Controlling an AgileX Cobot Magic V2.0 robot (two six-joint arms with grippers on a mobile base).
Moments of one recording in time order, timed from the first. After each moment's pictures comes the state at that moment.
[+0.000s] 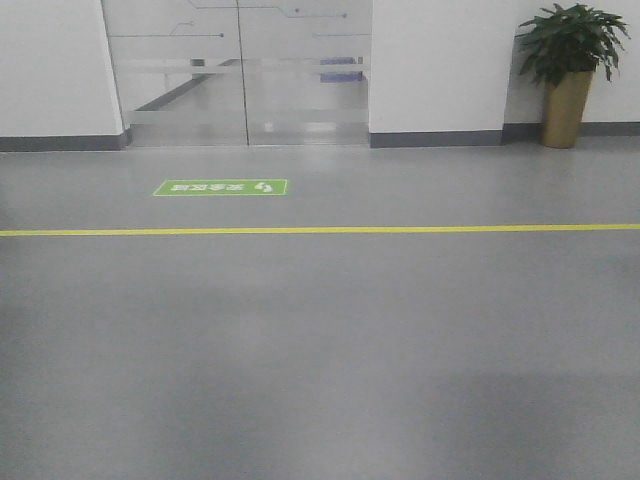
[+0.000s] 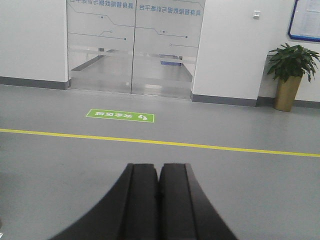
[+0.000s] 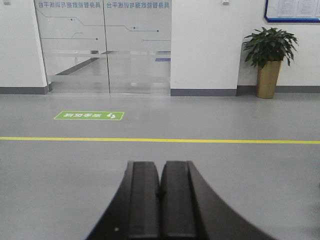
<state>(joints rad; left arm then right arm) 0.00 0.00 0.00 -0.04 0.02 -0.02 -0.08 0.00 0.00 0.10 0.04 -0.04</state>
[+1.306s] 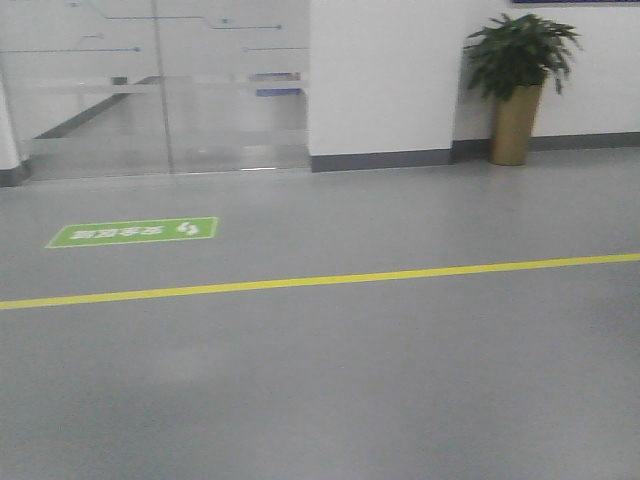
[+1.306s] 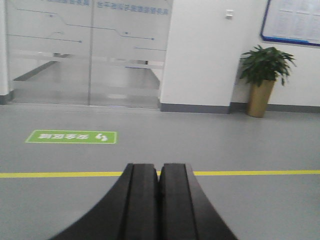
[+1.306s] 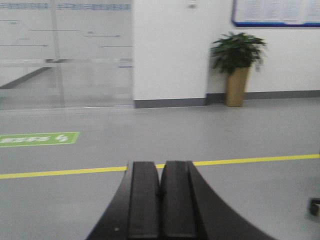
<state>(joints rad) 0.00 0.00 0.00 -0.04 0.02 -0.02 -0.08 0.00 0.00 0.10 0.04 -0.04</state>
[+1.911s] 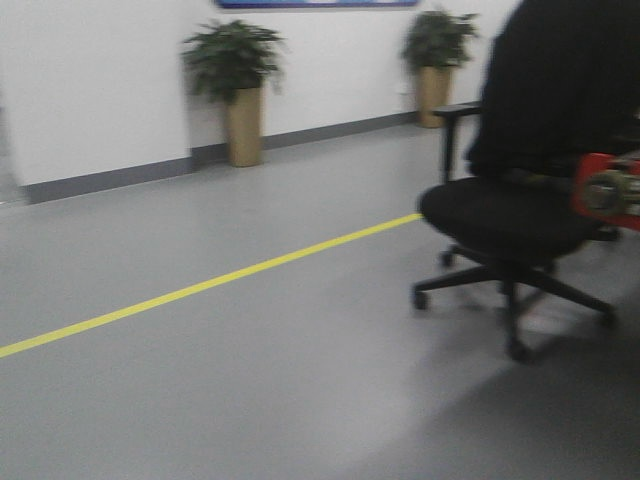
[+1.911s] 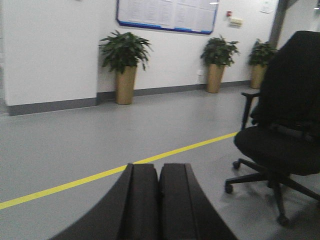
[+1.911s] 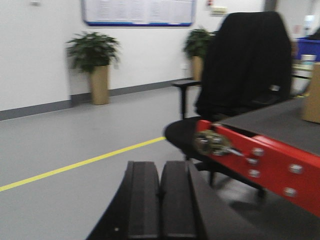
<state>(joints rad) 0.00 0.00 0.00 -0.04 0.02 -0.02 -0.08 0.00 0.00 0.10 0.04 -0.04</state>
